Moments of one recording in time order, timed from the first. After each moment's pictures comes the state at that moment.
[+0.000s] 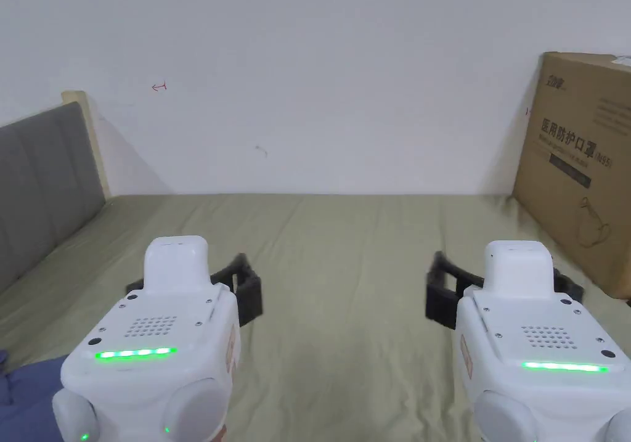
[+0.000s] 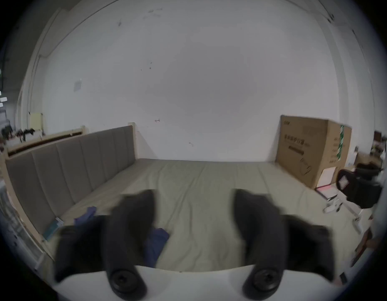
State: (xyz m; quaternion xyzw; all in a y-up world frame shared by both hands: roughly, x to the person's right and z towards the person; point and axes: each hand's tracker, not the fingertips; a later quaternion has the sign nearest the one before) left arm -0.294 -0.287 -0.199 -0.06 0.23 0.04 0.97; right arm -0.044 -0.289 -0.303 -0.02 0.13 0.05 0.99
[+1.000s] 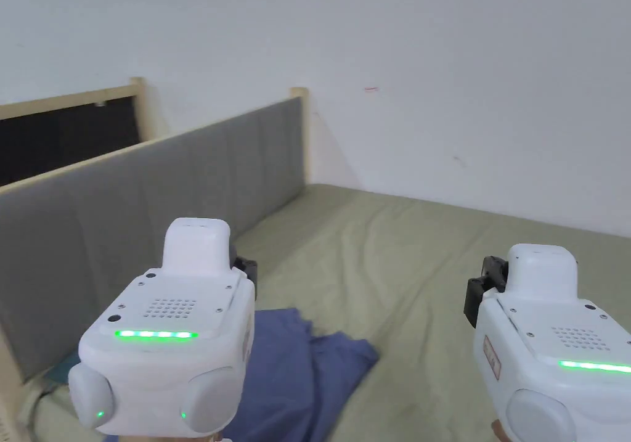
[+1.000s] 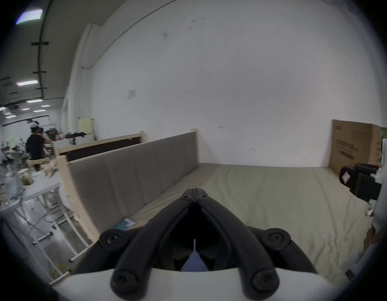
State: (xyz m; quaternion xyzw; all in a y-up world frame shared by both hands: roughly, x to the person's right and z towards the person) left arm -0.386 -0.265 -0.061 -0.07 0.46 -0.01 0.89; right arm -0.208 -0.286 -0.278 -0.07 0.39 0.01 0.92
